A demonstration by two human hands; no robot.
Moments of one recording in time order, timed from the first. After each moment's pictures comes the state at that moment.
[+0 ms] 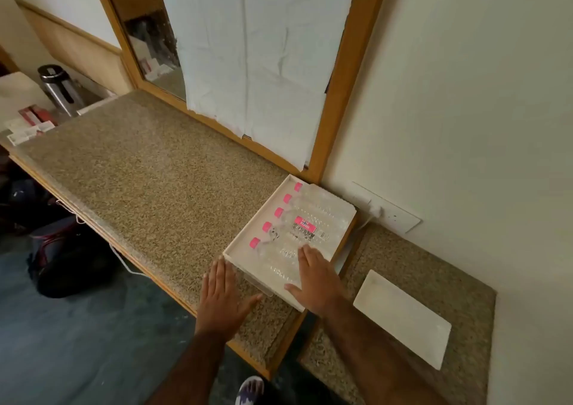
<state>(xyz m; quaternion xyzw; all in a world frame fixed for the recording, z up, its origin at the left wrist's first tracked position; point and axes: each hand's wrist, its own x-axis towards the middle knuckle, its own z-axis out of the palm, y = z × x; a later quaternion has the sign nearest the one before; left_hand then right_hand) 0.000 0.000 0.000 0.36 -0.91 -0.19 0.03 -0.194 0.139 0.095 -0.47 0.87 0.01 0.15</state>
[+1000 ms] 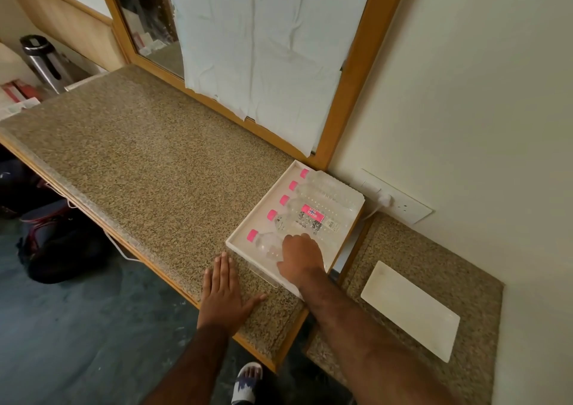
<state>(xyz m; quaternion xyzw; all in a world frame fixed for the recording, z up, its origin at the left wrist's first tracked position) 0.012 -0.006 -0.045 0.34 -0.93 -0.16 -0.05 -0.183 0.067 0.086 -0.45 0.88 0.05 0.14</state>
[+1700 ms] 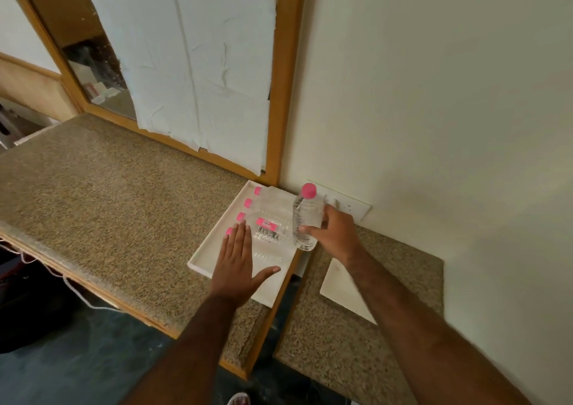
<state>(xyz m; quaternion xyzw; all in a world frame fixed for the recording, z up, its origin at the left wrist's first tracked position) -0.100 0.028 0.077 0.16 -0.97 -0.18 0.09 -0.277 0.201 0.186 -0.25 0.89 -0.37 0.12</state>
